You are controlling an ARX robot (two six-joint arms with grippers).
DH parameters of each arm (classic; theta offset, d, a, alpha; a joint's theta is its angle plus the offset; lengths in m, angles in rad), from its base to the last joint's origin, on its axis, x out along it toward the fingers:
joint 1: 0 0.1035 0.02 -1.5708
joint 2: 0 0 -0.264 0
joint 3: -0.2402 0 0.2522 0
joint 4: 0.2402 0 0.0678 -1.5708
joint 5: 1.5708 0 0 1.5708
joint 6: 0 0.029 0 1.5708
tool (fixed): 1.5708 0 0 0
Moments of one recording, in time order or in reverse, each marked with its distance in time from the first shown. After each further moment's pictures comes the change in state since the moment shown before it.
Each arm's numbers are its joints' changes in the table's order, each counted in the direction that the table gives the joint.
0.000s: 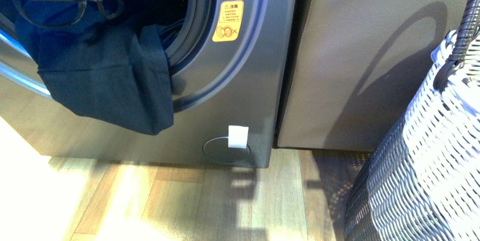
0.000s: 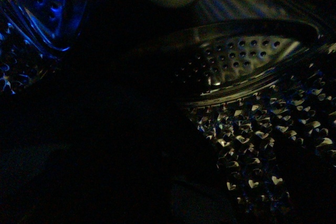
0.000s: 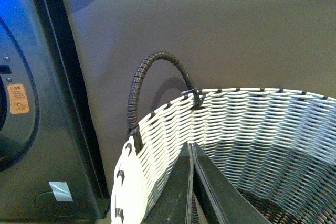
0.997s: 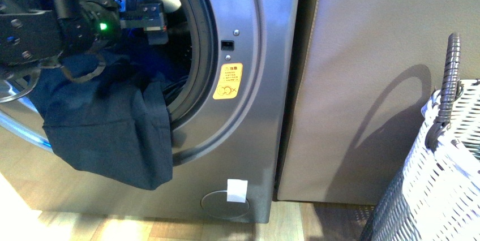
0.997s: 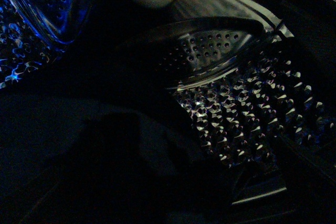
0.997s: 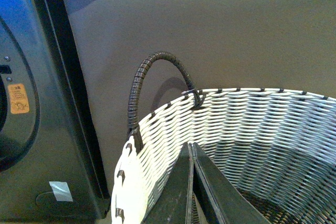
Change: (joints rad) left arm -0.026 -0.327 0.500 -0.193 0.041 -0.009; right arm 0.000 0.000 0.000 0.000 0.000 0.000
